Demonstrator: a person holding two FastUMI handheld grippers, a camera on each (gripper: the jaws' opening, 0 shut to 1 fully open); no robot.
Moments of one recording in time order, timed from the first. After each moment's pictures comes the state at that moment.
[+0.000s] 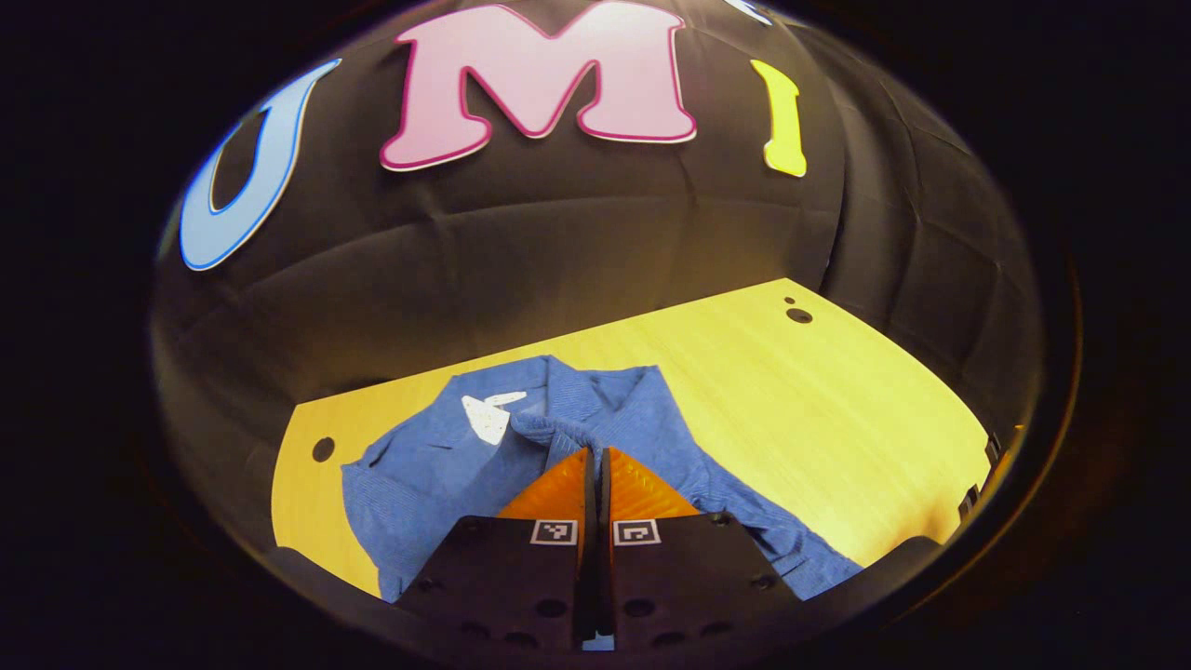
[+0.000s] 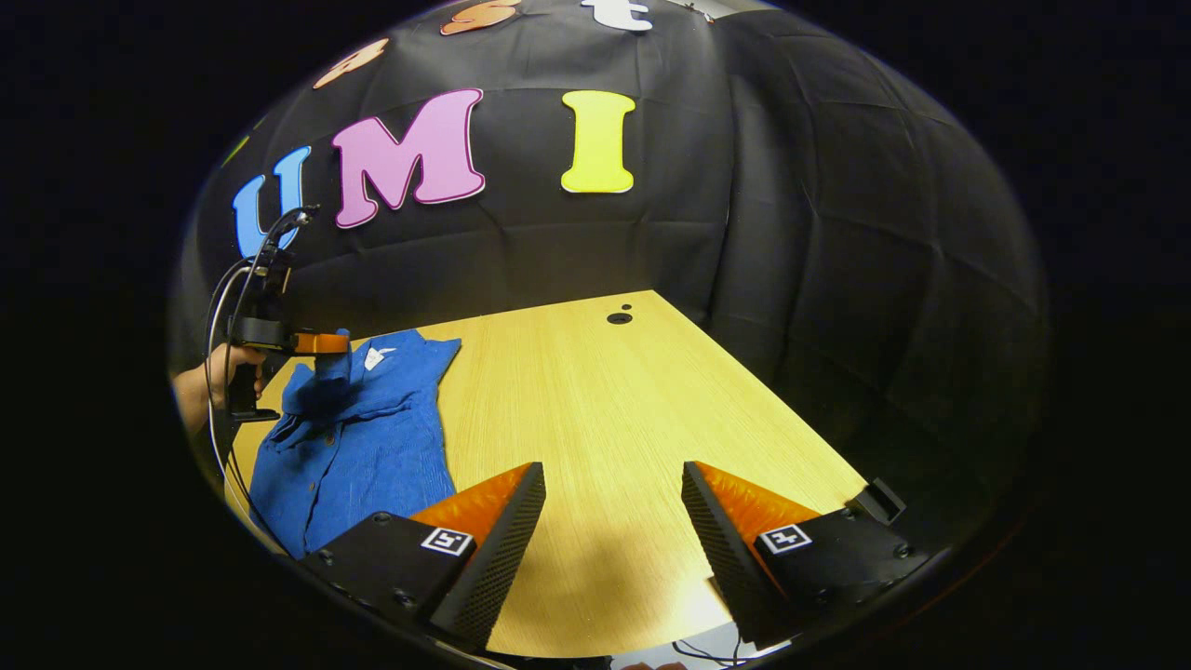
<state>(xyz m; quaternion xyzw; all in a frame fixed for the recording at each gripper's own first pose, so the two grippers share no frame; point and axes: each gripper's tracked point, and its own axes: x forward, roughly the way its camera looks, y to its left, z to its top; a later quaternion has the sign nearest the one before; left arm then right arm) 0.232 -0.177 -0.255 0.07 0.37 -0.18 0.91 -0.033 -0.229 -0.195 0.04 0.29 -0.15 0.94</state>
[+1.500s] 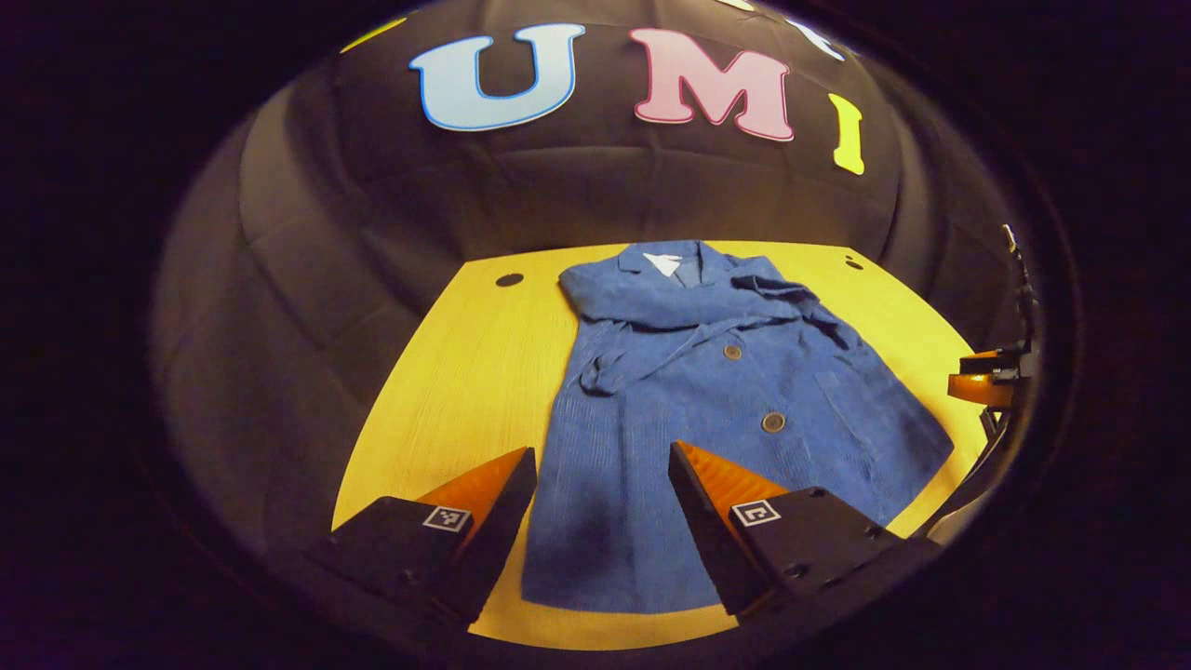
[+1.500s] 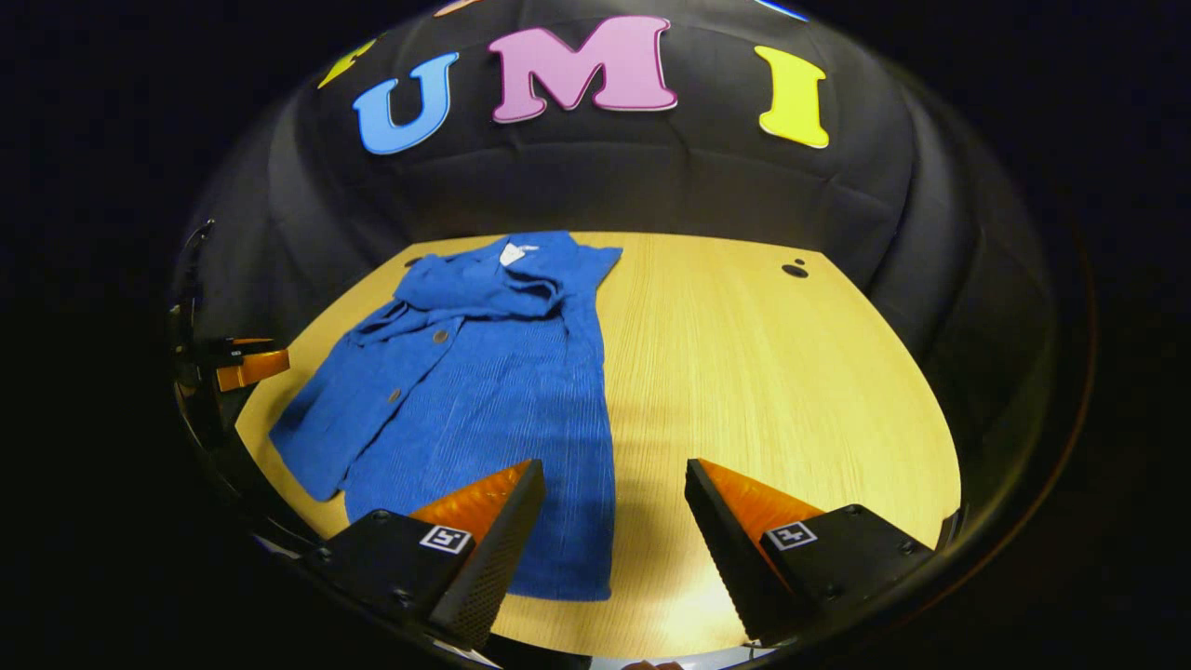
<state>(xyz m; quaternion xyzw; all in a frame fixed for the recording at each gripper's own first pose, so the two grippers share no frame) -0.072 0.085 -0.293 0.02 0.43 -0.04 0.90 -0.036 -0.078 -0.288 -0.03 0.41 0.06 0.91</state>
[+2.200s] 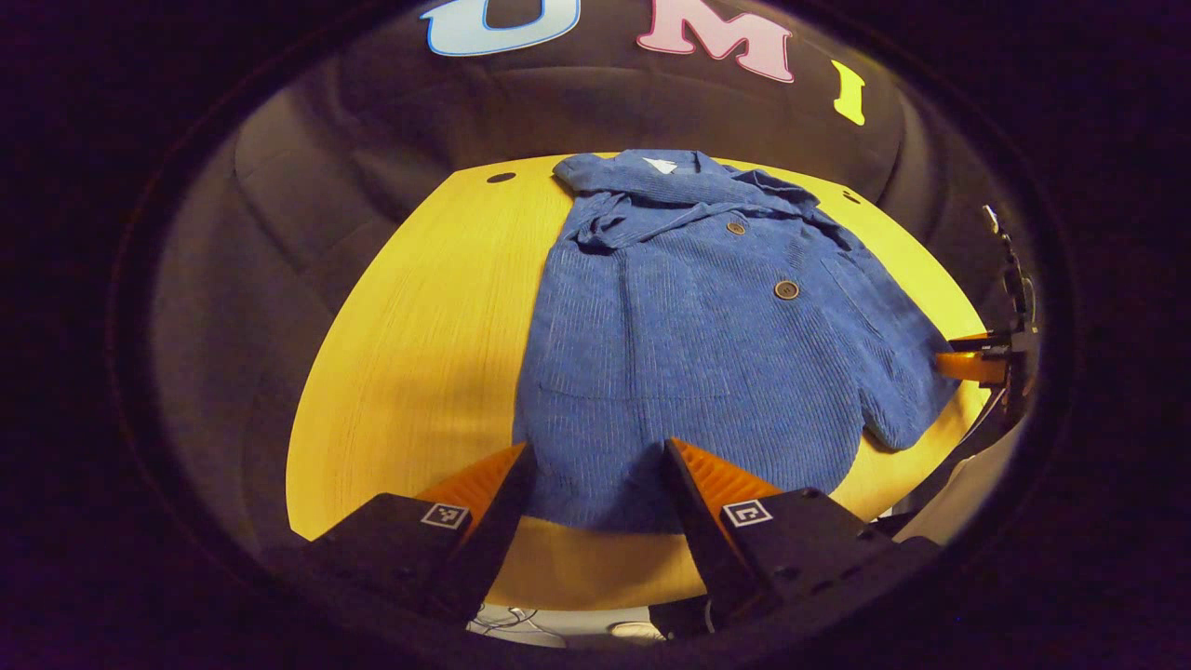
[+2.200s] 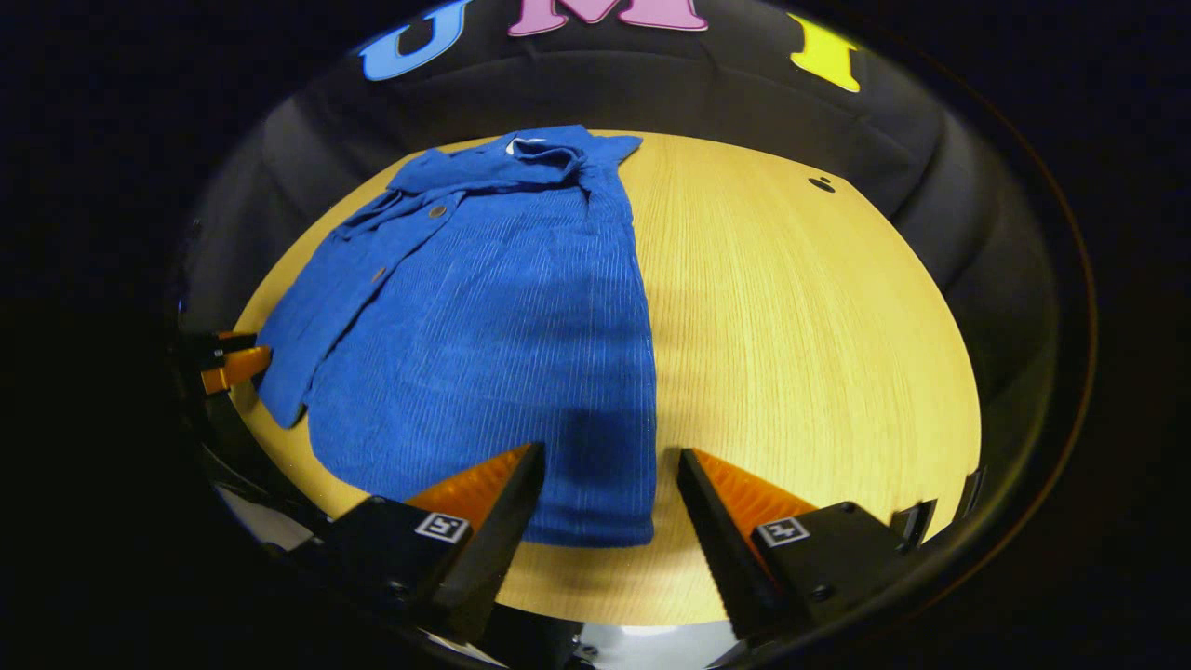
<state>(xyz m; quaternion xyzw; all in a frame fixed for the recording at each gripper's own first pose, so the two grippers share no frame) -0.140 0.084 -0.356 0.00 0.53 -0.05 0.85 -0.088 -0.066 -0.347 -0.03 0.52 0.04 0.85</state>
